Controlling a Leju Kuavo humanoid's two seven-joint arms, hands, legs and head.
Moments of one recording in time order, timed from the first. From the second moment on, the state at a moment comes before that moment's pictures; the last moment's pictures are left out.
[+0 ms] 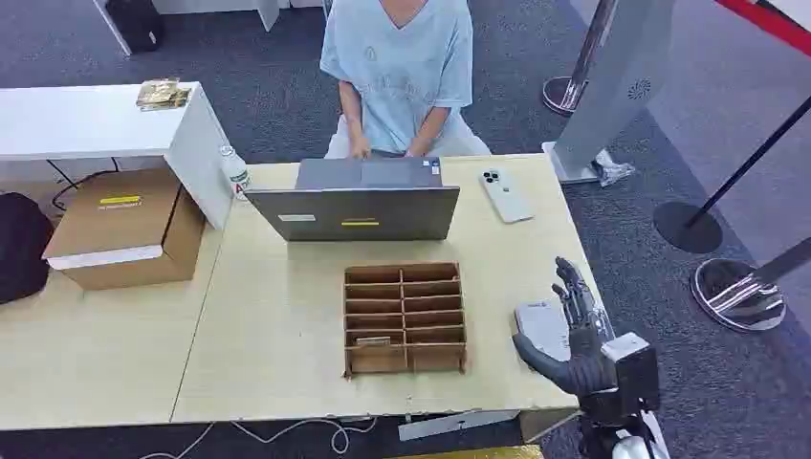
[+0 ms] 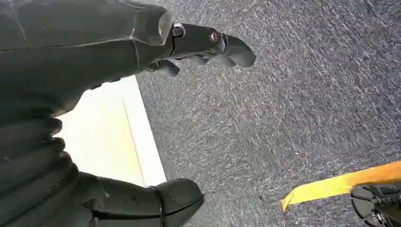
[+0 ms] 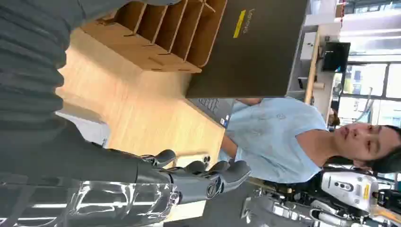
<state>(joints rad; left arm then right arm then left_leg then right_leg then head) -0.02 0.10 0.13 -0.19 -0.49 -0.02 0.16 0.16 0.08 -0.01 -1.75 0.18 0.15 -0.26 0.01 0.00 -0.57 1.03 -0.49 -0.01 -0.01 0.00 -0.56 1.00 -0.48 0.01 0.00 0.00</state>
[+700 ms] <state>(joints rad) -0.03 0.10 0.17 -0.19 -0.58 -0.04 0.12 -0.07 0.05 0.28 -1.83 1.12 -0.61 -0.20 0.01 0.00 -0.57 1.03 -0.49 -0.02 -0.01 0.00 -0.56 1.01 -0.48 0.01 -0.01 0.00</state>
